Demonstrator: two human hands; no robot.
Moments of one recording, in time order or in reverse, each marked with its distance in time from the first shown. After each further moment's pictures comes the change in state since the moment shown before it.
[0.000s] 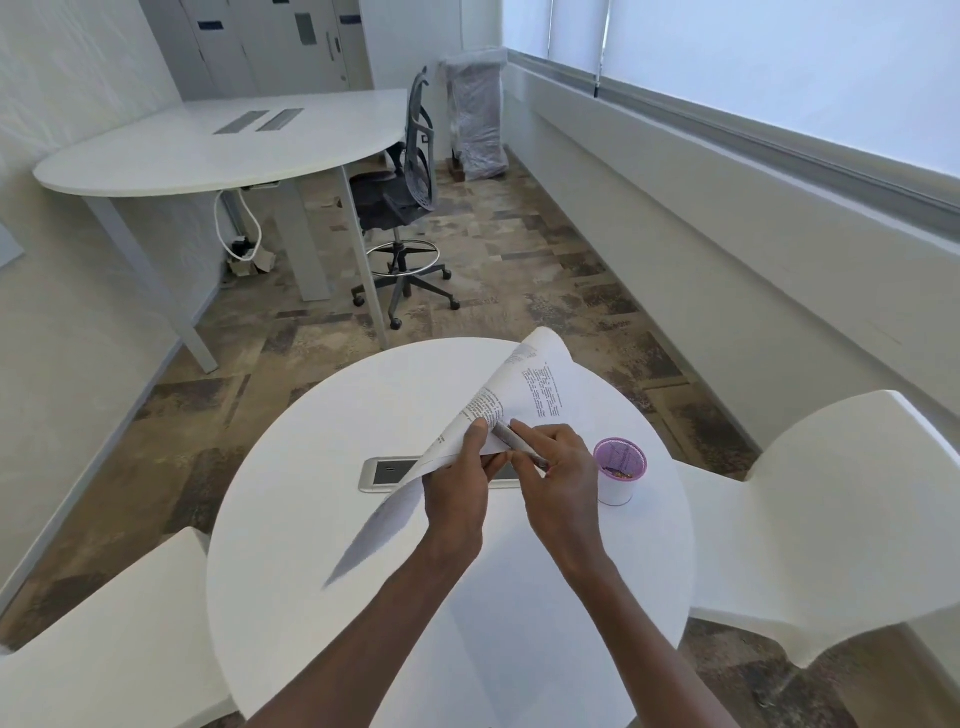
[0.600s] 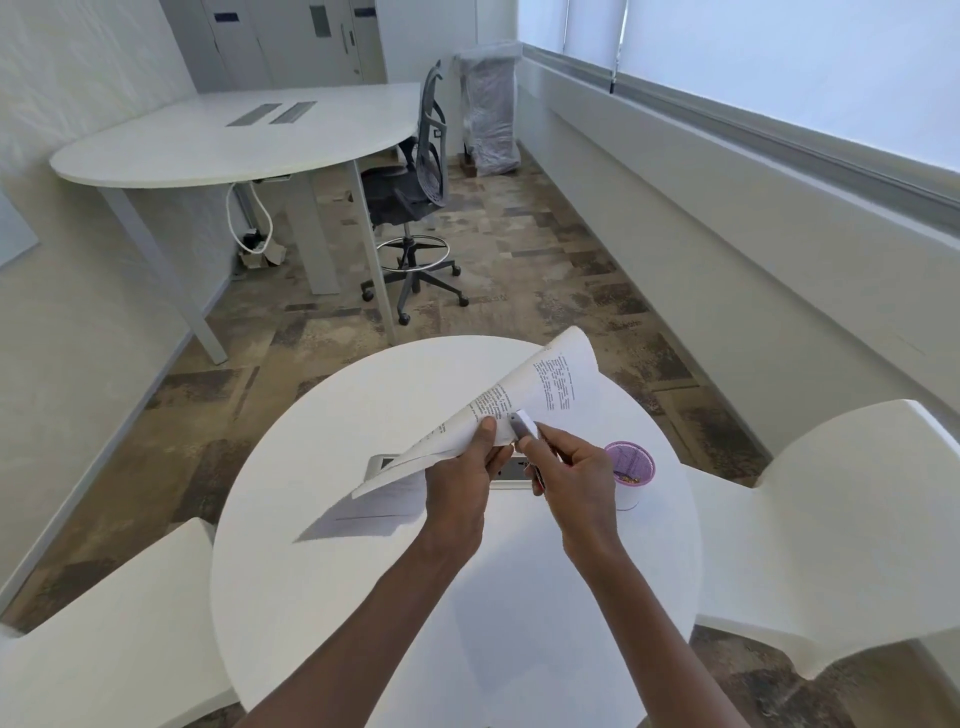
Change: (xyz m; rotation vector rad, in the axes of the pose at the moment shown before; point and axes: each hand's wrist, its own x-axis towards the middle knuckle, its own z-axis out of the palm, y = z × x) left_hand 0.007 0.008 0.000 -0.067 -0.081 -0.007; right_hand 0.009 -0.003 -0.006 0.518 -0.073 0.351
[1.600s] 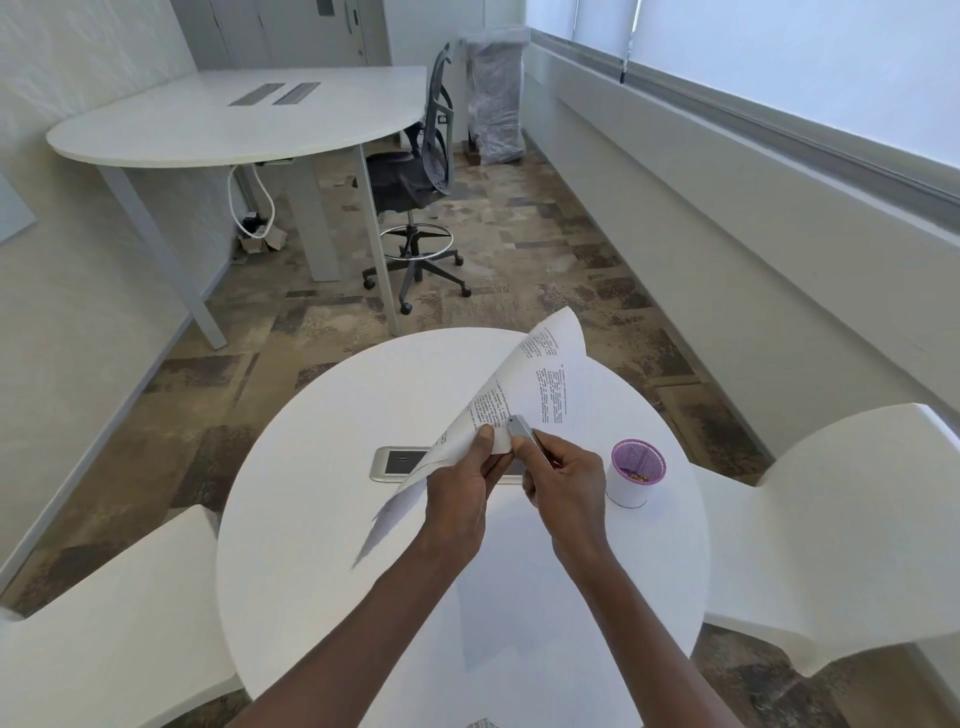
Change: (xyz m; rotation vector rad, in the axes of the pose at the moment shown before) left_hand 0.010 0.002 -0.026 -0.186 -0.024 -0.203; right_hand 0.004 0.022 0.025 -0.113 -0.004 -0.037
